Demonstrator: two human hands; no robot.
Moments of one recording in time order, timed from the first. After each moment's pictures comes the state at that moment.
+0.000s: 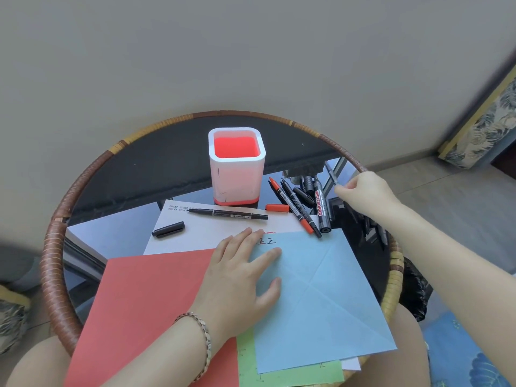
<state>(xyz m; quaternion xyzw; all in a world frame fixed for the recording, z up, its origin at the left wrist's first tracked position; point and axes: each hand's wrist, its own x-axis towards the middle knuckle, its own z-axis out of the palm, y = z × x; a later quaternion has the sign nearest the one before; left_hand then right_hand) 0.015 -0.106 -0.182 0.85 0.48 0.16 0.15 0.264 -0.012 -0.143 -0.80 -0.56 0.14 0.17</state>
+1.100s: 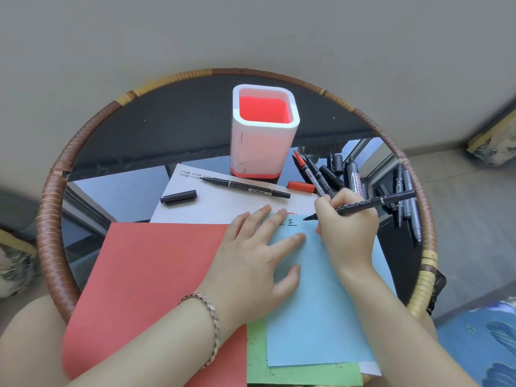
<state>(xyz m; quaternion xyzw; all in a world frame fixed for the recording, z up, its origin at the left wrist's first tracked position) 0.014 -0.103 -0.185 0.85 0.49 0.13 0.13 0.162 -0.066 -0.191 -0.68 -0.46 0.21 0.53</state>
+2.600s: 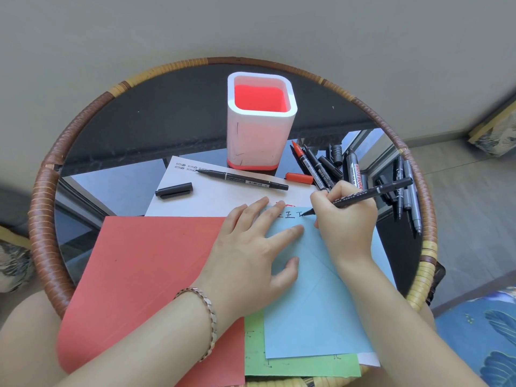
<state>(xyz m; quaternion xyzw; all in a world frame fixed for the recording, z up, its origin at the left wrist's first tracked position) 0.015 -0.102 -0.184 0.85 0.50 0.13 0.14 0.164 -0.063 -0.194 -0.68 -0.47 0.20 0.53</state>
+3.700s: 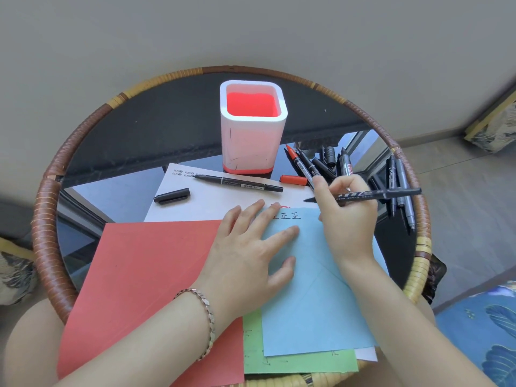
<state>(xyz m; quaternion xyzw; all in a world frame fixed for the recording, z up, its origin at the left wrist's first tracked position) 0.016 -0.103 -0.183 0.85 0.49 0.12 0.13 0.167 -0.069 -0.185 -0.62 -0.47 0.22 0.59</state>
